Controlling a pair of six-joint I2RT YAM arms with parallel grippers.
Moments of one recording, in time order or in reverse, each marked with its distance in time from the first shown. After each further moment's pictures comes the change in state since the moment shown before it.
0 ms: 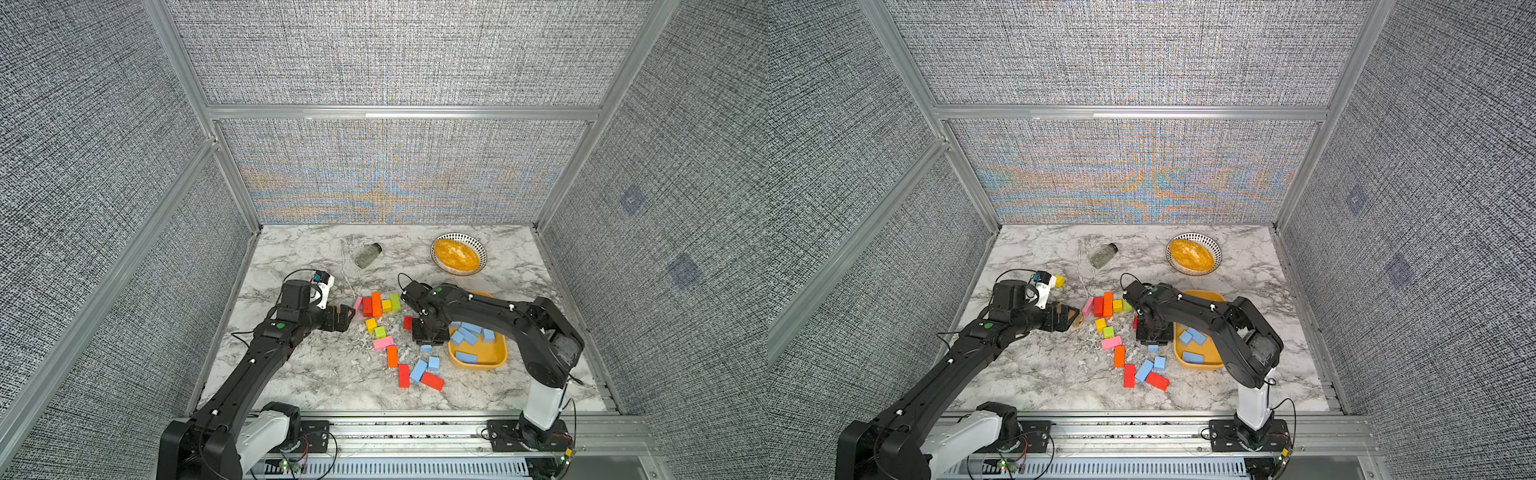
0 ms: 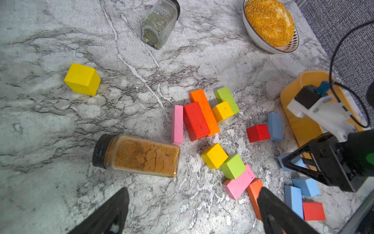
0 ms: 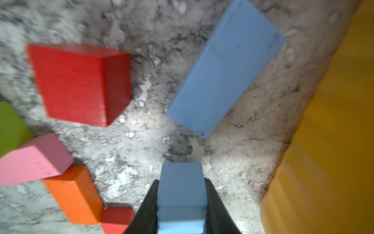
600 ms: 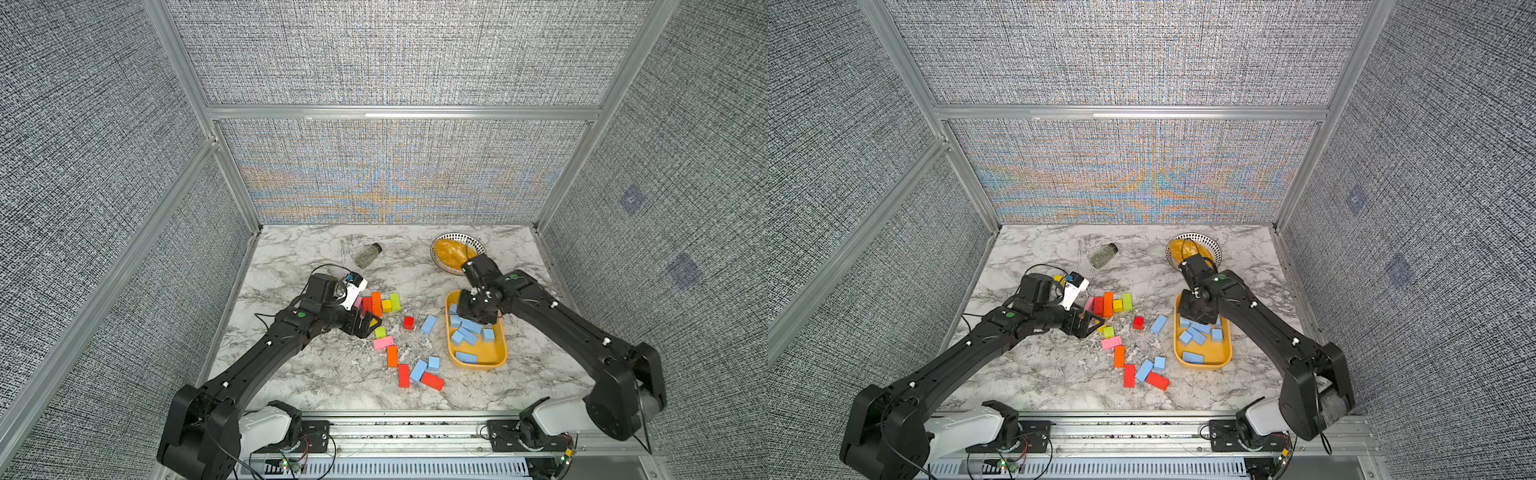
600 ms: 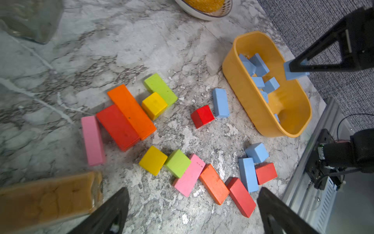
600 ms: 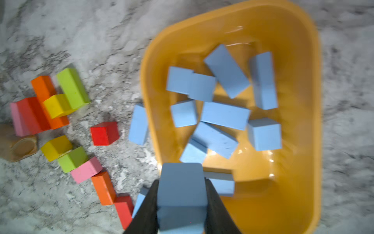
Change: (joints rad) left arm -0.212 0.165 0.119 -0.017 0.148 0.068; right arm -0.360 -0.451 -0.178 -0.064 0.065 -0.062
